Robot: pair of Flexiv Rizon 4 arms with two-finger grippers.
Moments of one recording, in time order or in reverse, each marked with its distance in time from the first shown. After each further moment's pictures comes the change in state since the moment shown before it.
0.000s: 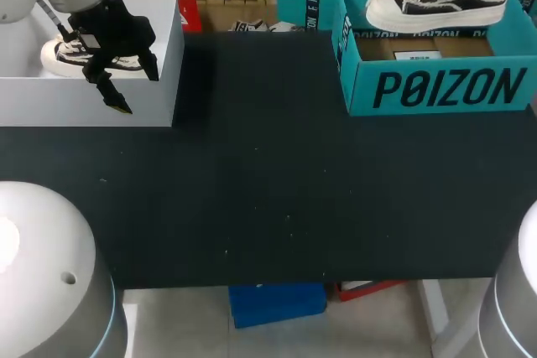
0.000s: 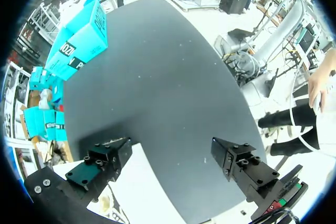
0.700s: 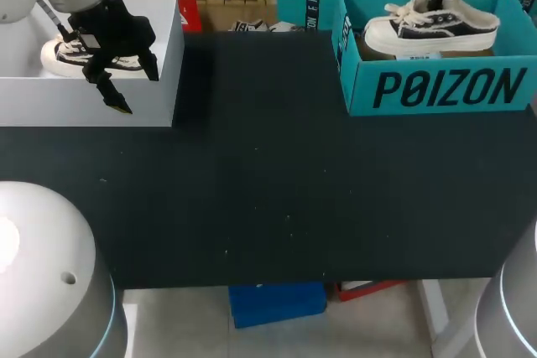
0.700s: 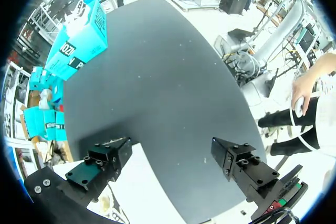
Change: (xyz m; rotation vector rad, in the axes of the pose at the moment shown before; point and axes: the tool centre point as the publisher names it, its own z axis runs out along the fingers) left arm 0.000 0.000 0.000 0.000 0.000 0.000; right arm -0.010 -0.013 0.075 -0.008 0.032 0.033
